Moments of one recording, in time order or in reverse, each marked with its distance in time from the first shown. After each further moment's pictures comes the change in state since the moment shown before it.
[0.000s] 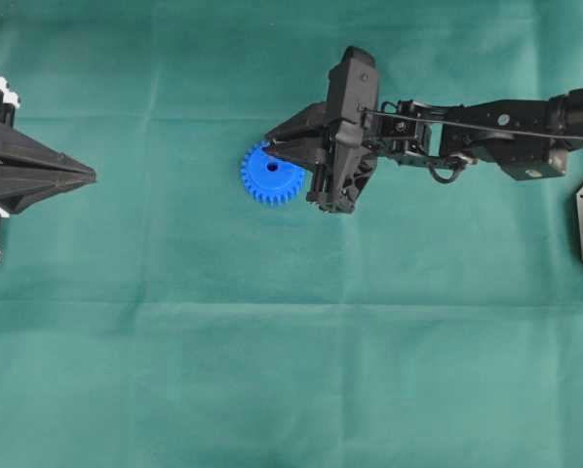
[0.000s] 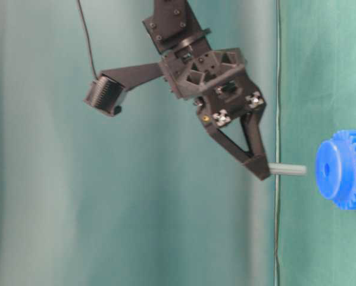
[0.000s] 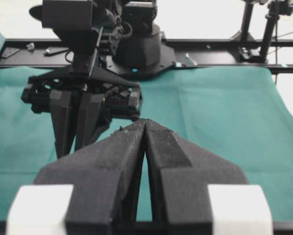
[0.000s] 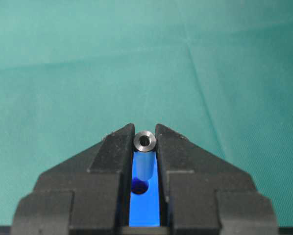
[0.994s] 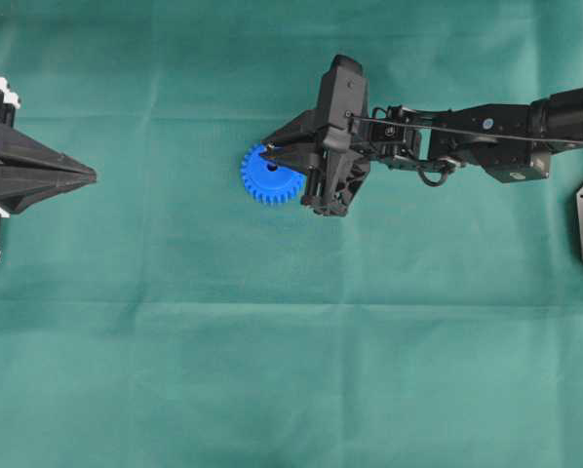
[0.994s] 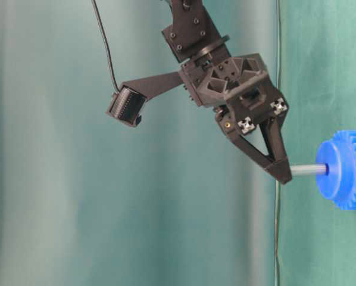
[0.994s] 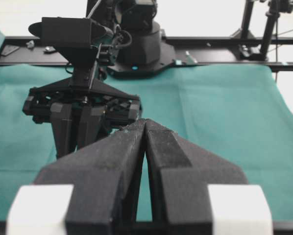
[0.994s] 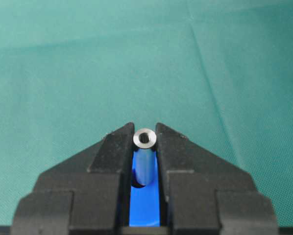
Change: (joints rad) left arm 0.000 0.000 0.000 0.000 0.006 0.000; right arm 0.002 0.052 -0.014 0.002 0.000 0.000
